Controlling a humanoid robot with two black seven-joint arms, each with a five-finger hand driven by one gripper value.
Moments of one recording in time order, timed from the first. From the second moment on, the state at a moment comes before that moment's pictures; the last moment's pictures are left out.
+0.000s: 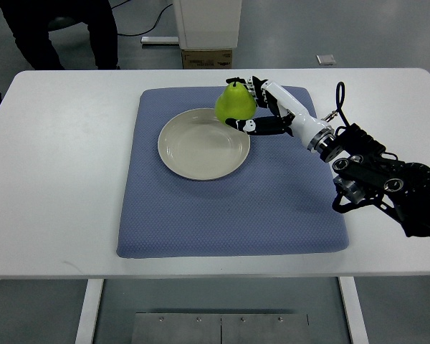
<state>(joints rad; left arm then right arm) -0.04 0.00 -0.11 -0.26 -0.03 0.06 -0.04 1.04 -0.17 0.07 0.80 -0.49 -0.12 0.58</state>
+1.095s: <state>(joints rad) -0.04 0.00 -0.11 -0.26 -0.03 0.06 -0.04 0.99 0.00 0.06 0.64 -0.49 -0.11 0.40</state>
